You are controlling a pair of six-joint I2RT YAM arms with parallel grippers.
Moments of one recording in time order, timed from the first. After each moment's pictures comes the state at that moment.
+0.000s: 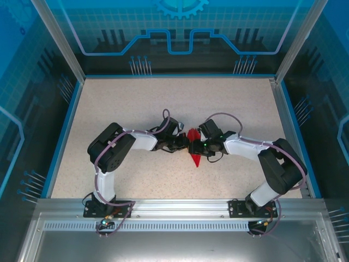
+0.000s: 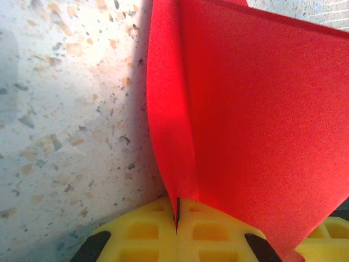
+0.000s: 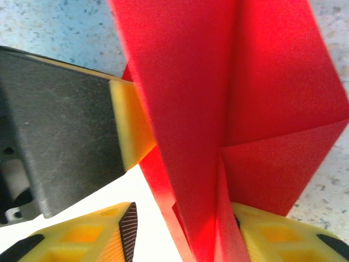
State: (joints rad) left arm -0.62 1.96 0.97 0.17 0.45 -0.90; right arm 0.59 1.58 0.81 -0.33 -0.23 0.66
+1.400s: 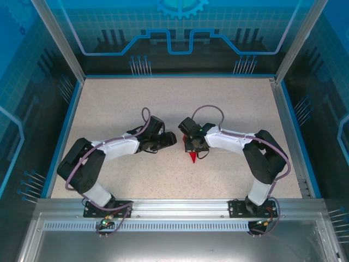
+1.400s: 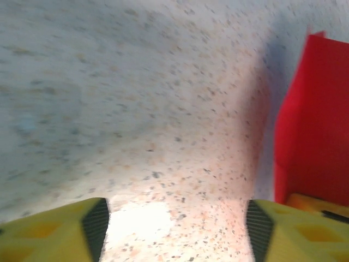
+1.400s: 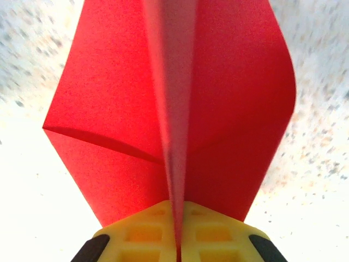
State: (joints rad) left arm -0.55 1.58 0.83 -0.20 0.12 -0.87; right arm 0.75 1.77 1.13 -0.64 0.18 0.73
